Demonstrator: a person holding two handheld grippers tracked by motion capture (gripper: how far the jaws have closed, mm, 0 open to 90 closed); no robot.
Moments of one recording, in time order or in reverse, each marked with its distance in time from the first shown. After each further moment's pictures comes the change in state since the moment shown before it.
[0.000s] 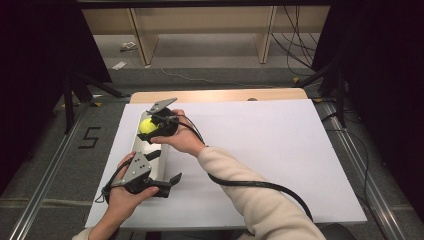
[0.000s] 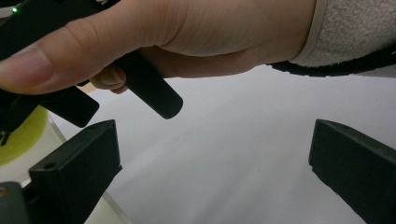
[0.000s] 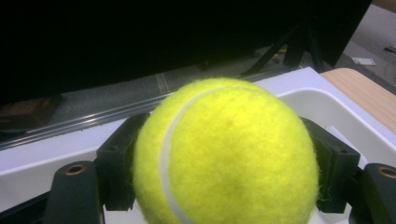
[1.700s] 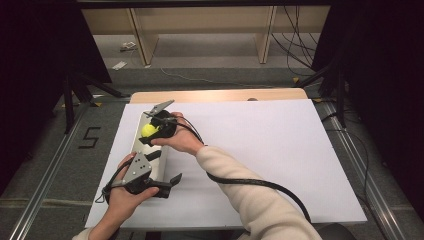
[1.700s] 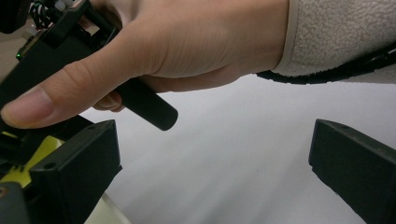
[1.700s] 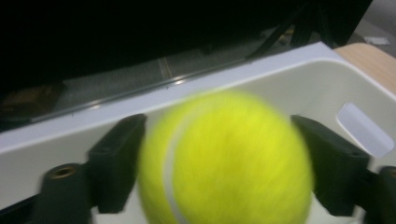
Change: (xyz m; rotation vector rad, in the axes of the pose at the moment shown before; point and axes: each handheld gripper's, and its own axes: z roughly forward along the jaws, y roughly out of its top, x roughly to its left) left arm -0.001 0.000 0.000 0.001 -0.003 0.002; right arm -0.007 -0.009 0.017 0.054 0.017 0.022
